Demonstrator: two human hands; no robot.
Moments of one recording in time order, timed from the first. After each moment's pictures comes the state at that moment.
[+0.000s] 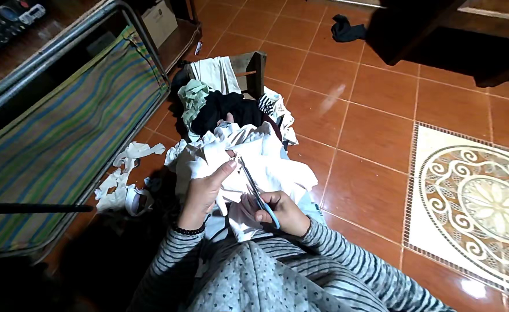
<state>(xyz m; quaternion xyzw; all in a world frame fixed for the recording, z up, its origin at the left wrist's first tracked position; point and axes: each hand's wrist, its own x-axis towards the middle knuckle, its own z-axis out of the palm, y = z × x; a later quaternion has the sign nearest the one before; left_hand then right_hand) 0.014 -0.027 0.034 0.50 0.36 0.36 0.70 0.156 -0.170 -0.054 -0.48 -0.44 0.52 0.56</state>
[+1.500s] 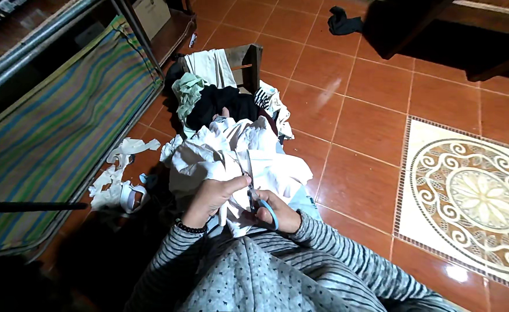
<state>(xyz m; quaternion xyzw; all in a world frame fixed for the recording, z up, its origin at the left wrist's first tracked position) 0.018 -0.046 0.039 0.54 0.42 0.20 0.70 0.146 -0.168 -0.050 -0.38 -0.45 0.56 0.58</state>
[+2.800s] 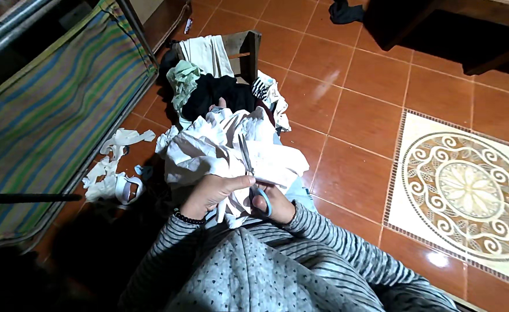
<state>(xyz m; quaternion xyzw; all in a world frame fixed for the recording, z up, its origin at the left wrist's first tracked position) 0.015 -0.049 0.034 0.53 0.39 0.12 0.74 0.137 -0.172 -0.039 -0.44 -0.37 0.55 0.60</state>
